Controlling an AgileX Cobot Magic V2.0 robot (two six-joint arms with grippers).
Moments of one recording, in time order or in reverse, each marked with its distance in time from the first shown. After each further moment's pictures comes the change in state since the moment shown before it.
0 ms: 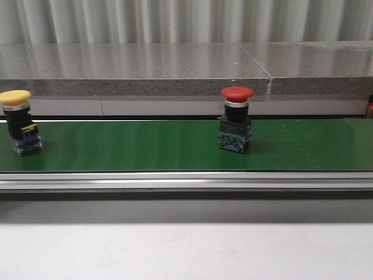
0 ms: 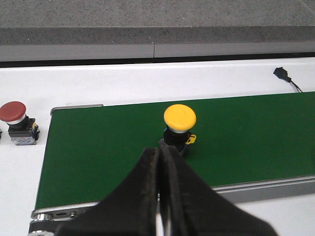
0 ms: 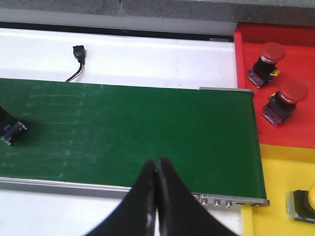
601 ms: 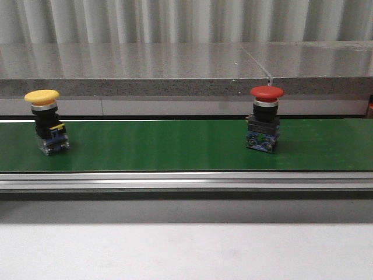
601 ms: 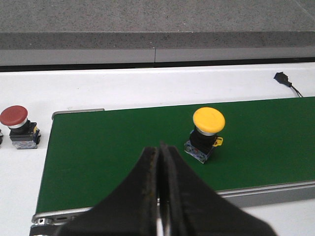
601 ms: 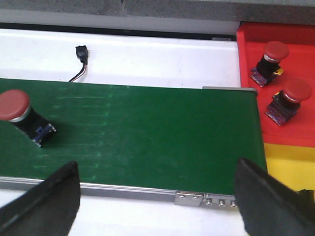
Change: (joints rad) left arm 0.000 0.000 0.000 -0.002 -0.014 0.000; right arm 0.000 0.000 0.000 0.018 0.004 -0.002
